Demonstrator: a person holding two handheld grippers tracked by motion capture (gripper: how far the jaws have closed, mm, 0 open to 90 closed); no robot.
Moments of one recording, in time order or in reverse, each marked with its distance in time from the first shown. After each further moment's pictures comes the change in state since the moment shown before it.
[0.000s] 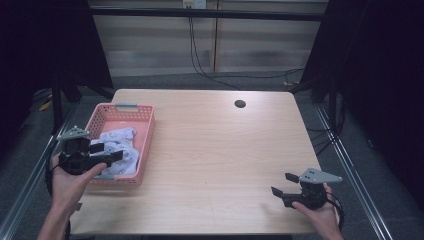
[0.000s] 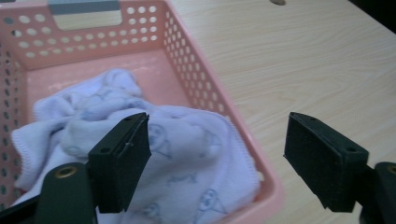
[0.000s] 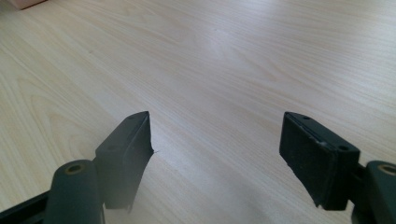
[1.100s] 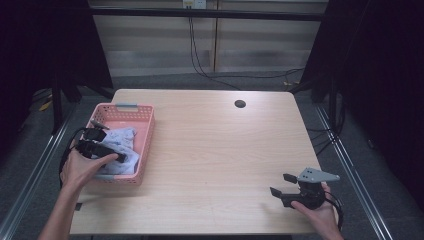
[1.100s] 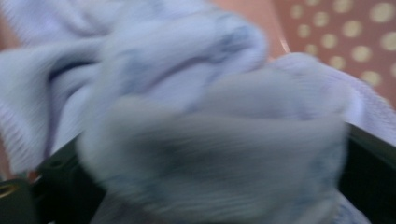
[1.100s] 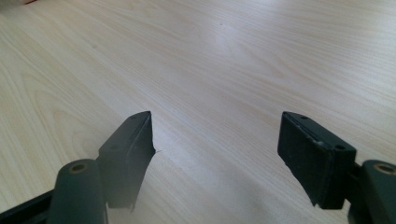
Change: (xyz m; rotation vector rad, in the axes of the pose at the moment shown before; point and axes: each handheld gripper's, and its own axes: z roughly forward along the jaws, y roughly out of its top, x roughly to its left) left arm 0.046 0.008 0.086 0.472 0.003 0.011; right arm 0.000 0.001 0.003 0.019 0.019 -0.002
